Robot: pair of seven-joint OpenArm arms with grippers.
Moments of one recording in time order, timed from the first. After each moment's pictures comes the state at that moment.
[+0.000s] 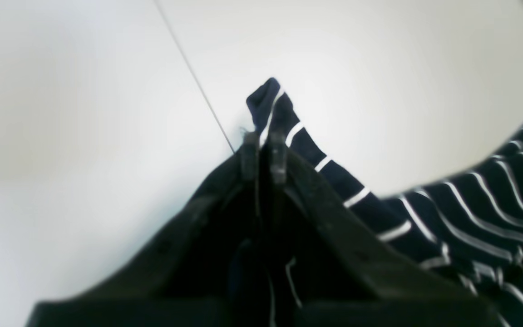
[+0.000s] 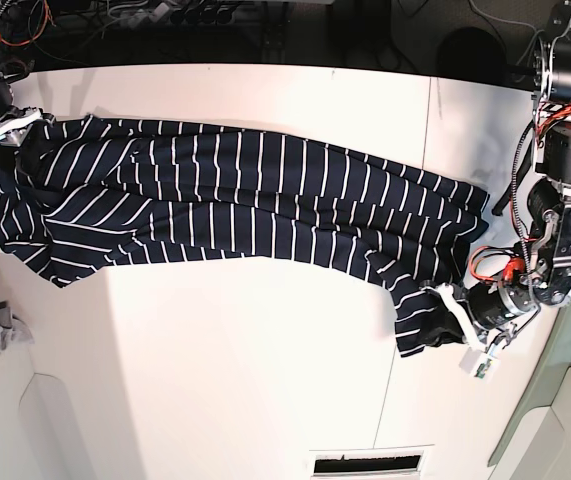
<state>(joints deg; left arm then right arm) -21.7 -24.8 6.8 58.1 -21.2 -35.3 21.1 -23.8 15.2 28.4 90.1 24.1 25.2 -23.8</state>
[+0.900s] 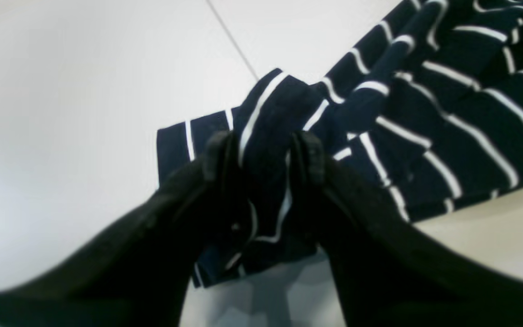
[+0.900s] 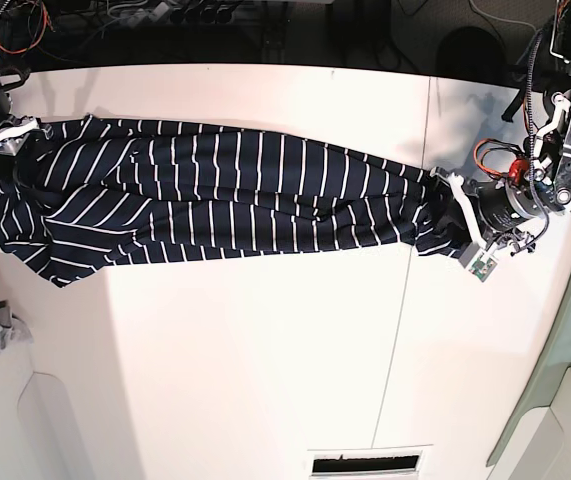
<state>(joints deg) 2.0 -30.5 6.9 82.3 -18.3 -24.6 28.7 -22.5 15.2 28.8 91.4 28.2 25.5 -24.3</state>
